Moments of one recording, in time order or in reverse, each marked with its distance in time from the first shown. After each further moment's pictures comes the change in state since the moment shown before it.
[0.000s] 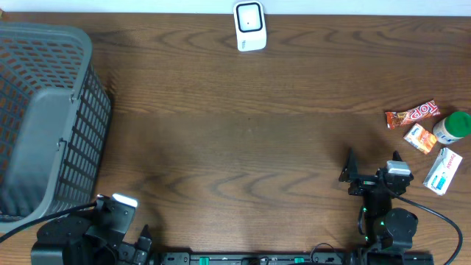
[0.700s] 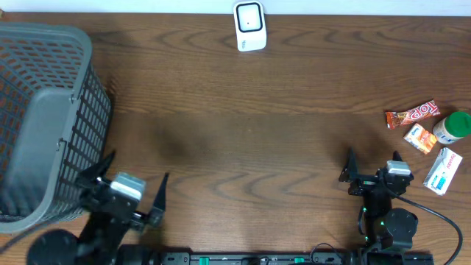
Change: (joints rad) left arm 0.021 -0.196 -0.305 0.809 0.290 0.000; right arm 0.000 0.000 0.000 -0.001 0.000 0.000
